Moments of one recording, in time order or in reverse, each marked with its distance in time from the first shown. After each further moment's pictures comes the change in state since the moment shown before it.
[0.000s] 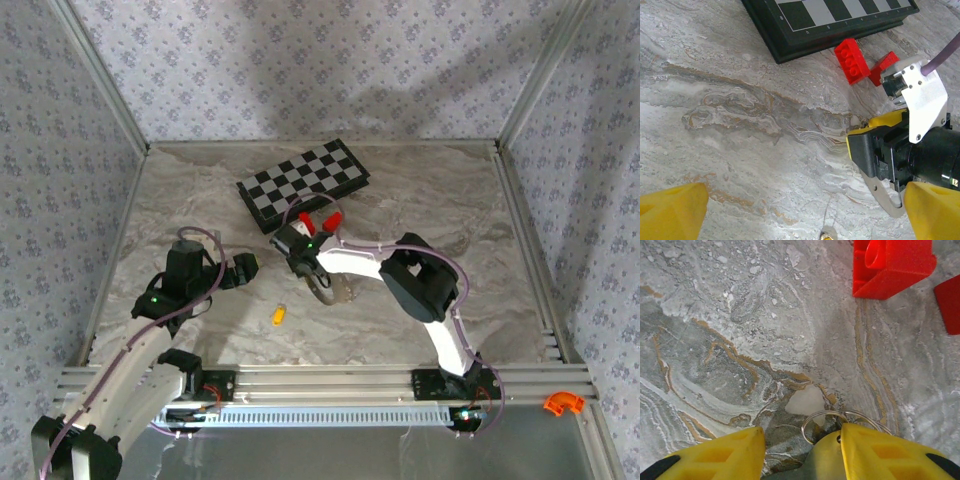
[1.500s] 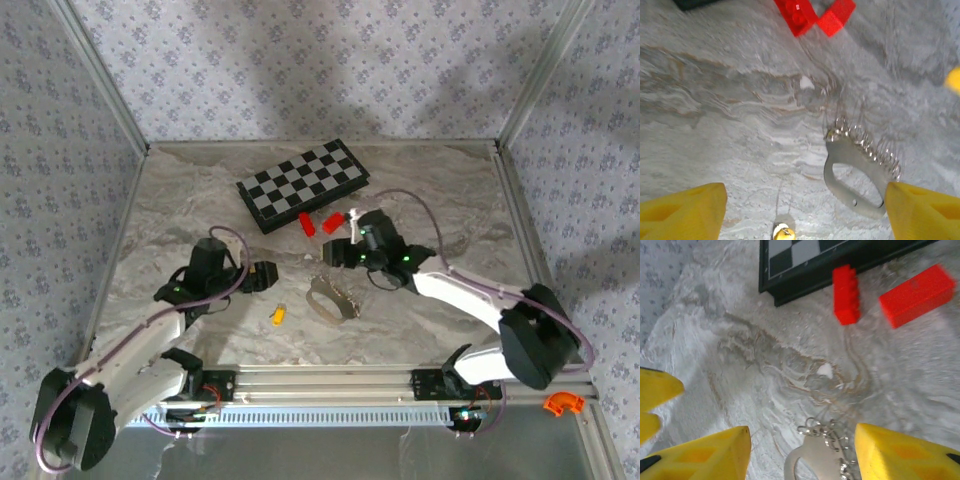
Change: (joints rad) left arm -0.143 0.223 -0.045 0.216 0.161 -0.023; right arm -0.252 -0.749 -0.632 0.417 -0.509 0.113
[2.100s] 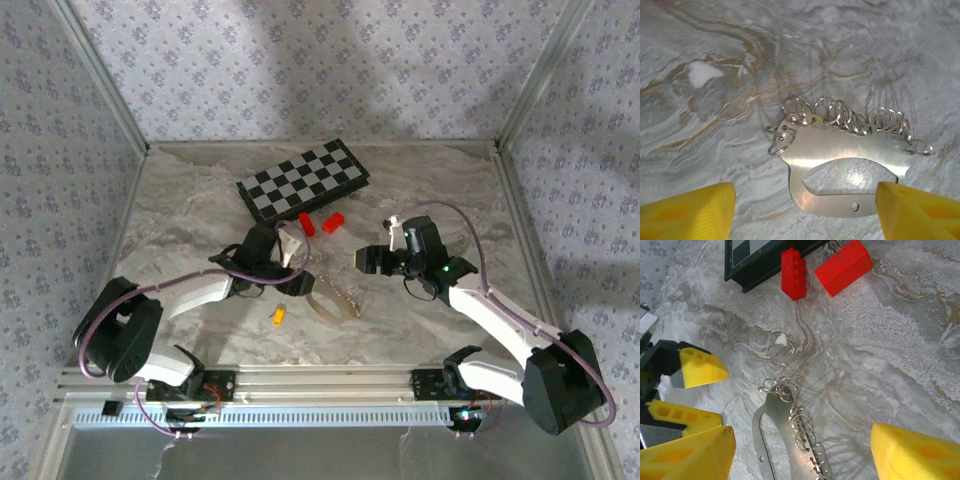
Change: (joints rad) left arm -0.190 0.484 0.224 0.097 0.068 0.343; right arm -0.216 -0.223 -0.150 -0.139 -0.169 -0.076
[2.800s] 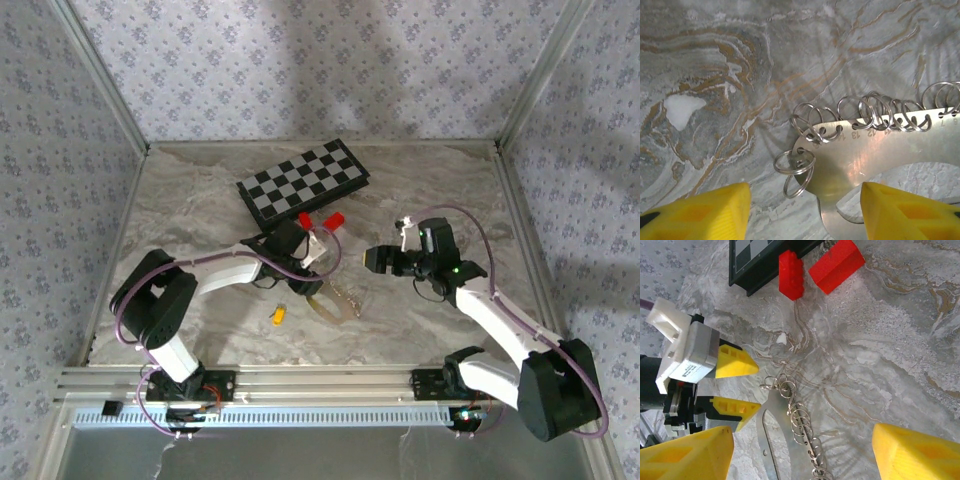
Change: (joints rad) left arm -0.084 0.218 0.217 -0.197 -0.167 0.259; right arm -0.125 -0.029 -0.058 0.034 -0.145 -0.006
